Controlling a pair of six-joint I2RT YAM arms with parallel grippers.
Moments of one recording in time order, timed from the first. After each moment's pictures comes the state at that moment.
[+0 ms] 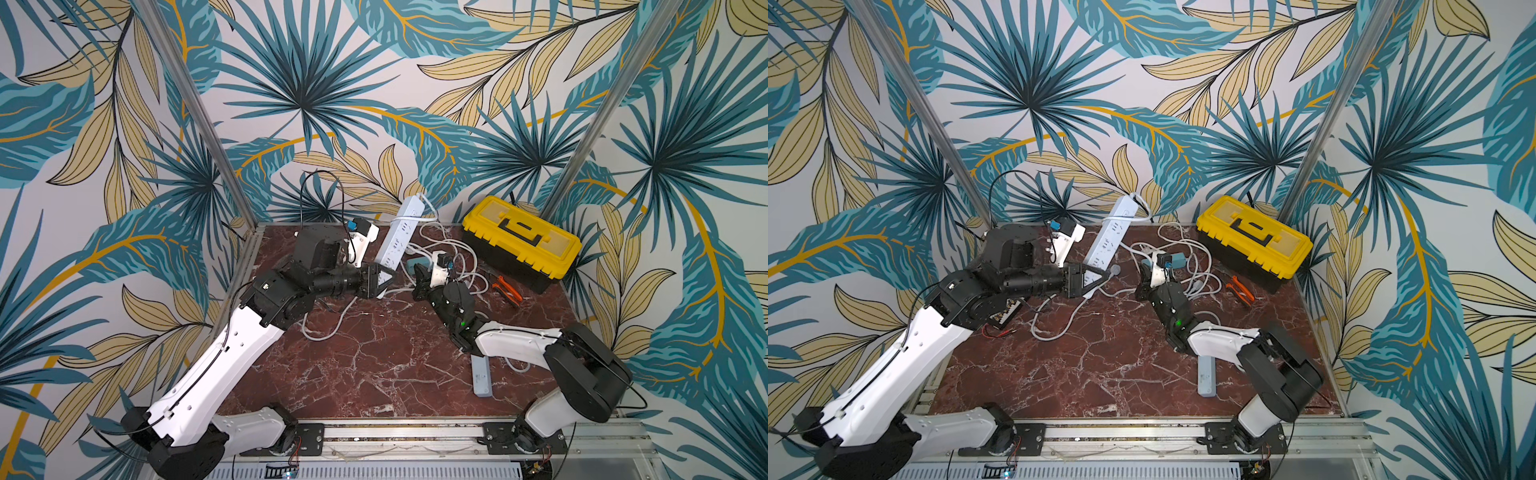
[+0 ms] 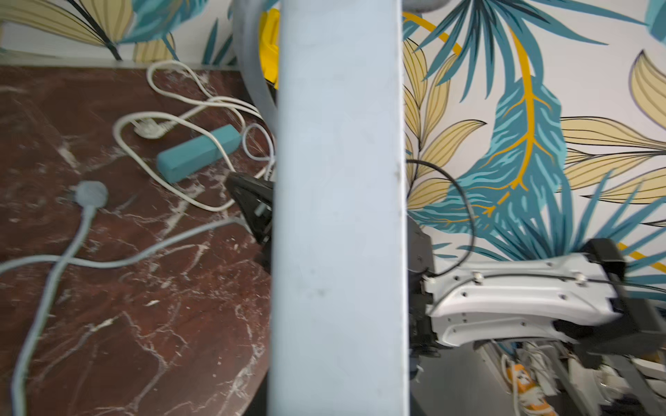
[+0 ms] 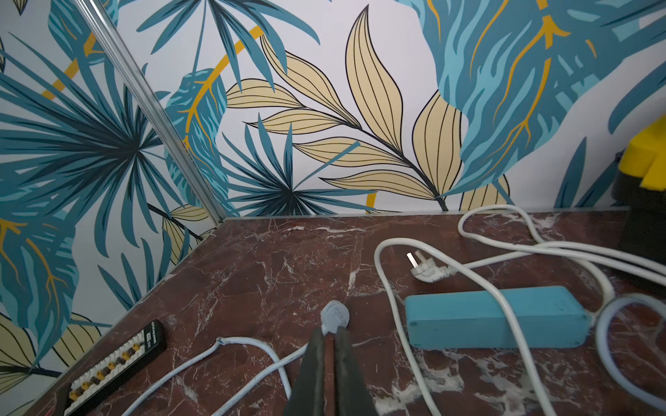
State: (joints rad) left arm -0.61 1.21 1.51 -0.79 0.34 -0.44; right arm 0.69 1.52 0.71 0.74 0.33 0.27
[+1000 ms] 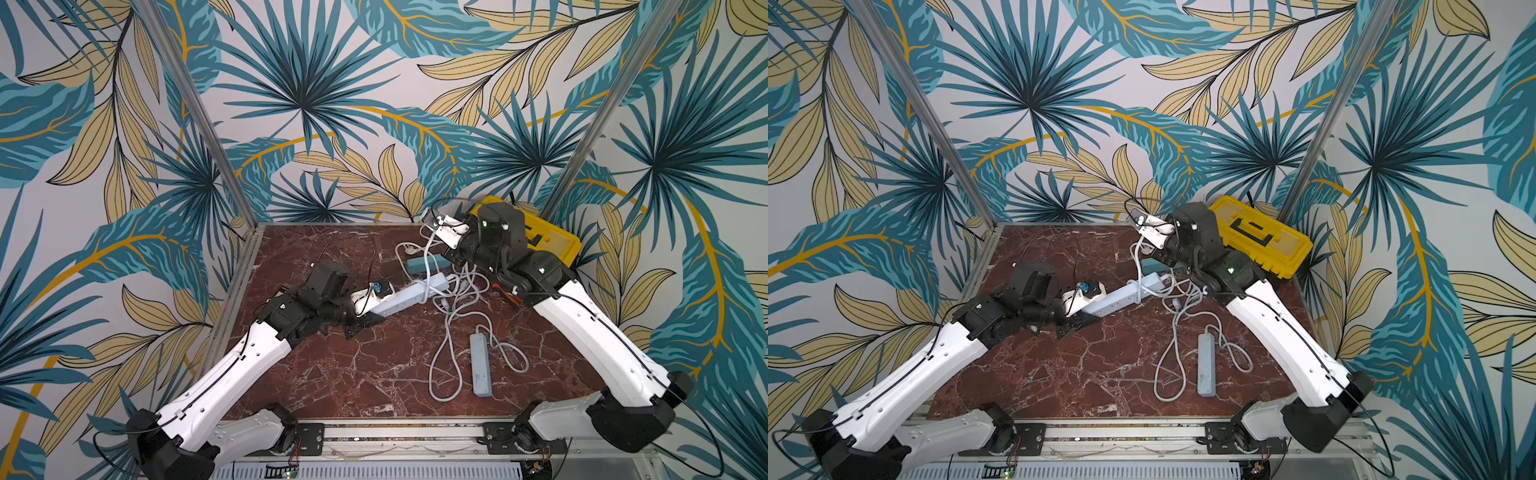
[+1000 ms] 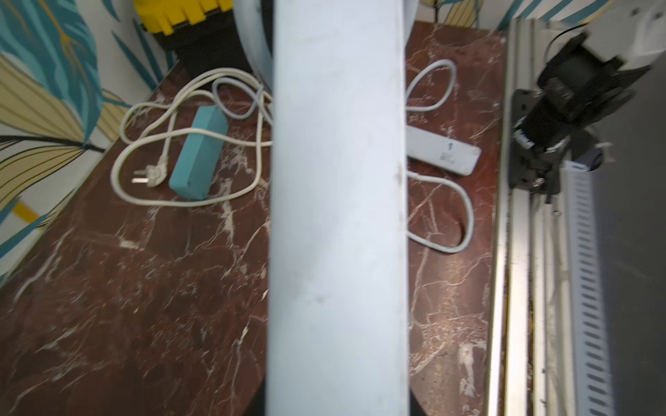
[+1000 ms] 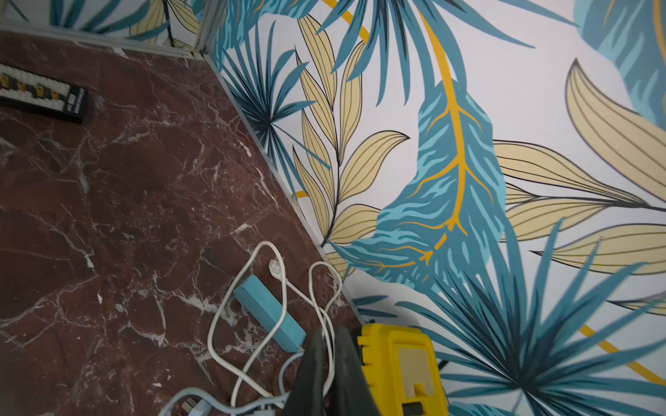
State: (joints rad) left arm -0.60 1.12 1.13 -0.76 0.52 0.46; right arm 0.55 1.46 1.72 -0.65 0.06 -0.68
